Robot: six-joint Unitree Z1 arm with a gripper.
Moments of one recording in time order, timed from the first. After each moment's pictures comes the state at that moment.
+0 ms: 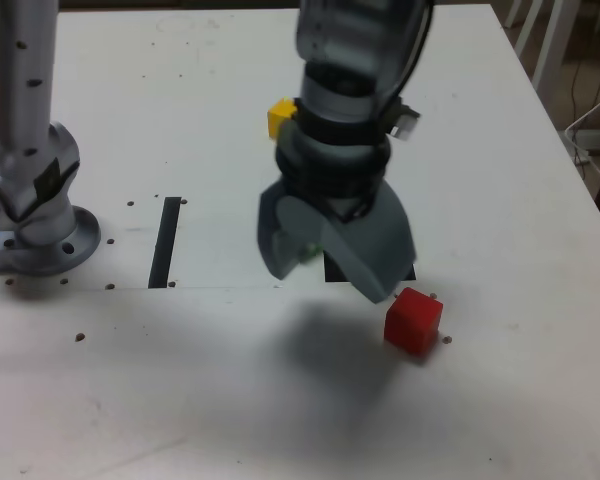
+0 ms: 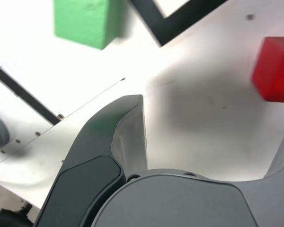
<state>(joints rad) -0.36 1.99 -1.53 1.28 0.01 0.22</state>
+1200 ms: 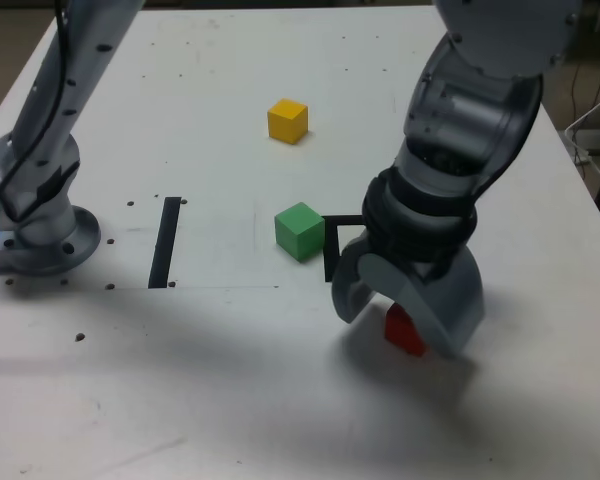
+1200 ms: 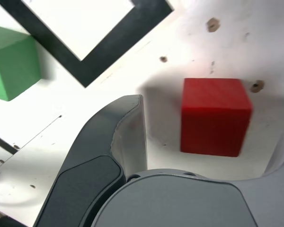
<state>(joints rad) -0.36 2.25 -1.80 1.33 0.03 0.26</state>
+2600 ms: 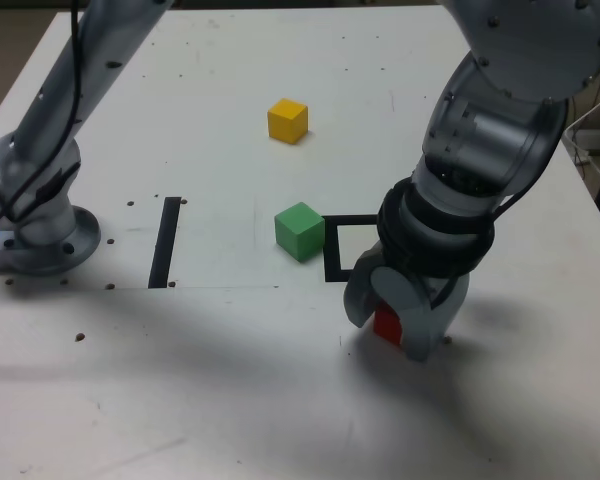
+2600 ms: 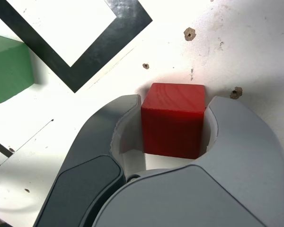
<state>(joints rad) -0.39 2.31 -1.90 1.39 0.08 0.23</state>
